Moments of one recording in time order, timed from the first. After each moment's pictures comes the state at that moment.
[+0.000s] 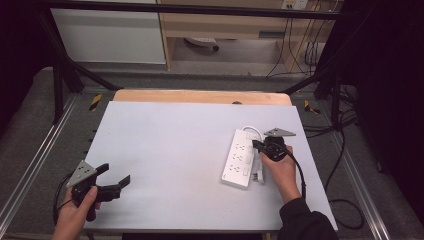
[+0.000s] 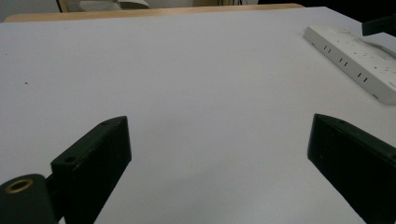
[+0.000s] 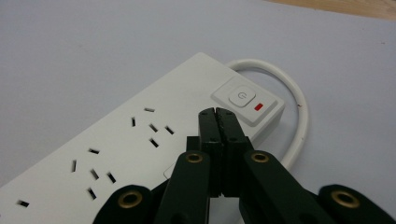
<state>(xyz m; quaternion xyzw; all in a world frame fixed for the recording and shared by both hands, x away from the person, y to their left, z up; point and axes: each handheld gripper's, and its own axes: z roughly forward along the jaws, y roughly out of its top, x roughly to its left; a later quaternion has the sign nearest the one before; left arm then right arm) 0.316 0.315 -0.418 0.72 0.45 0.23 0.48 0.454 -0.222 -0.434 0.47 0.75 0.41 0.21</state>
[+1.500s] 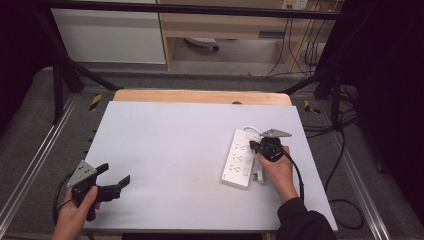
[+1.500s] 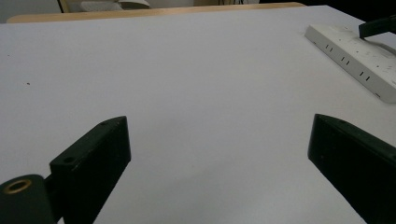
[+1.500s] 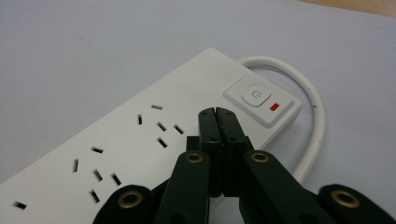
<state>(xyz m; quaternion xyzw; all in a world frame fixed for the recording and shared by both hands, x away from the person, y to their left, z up) 0.316 0.315 -0.418 0.72 0.45 0.23 0.48 0.456 -0.215 -0.439 0.46 0.76 0.41 0.21</state>
